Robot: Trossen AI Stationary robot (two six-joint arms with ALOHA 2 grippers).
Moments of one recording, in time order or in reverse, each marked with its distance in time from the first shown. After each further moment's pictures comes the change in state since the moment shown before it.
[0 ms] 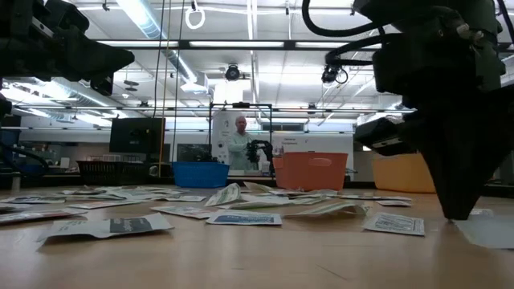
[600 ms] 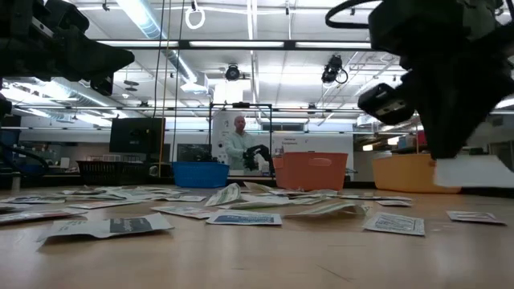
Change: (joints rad) left arm 0.000 0.000 0.000 0.000 0.000 0.000; right arm -0.024 -0.147 0.002 -0.056 0.009 0.098
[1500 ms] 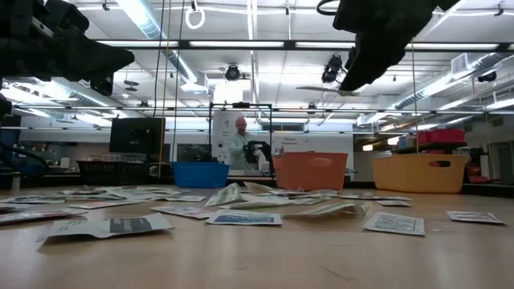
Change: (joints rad) left arm 0.000 0.000 0.000 0.000 0.000 0.000; right arm -0.328 -0.318 0.002 -0.079 0.220 0.043
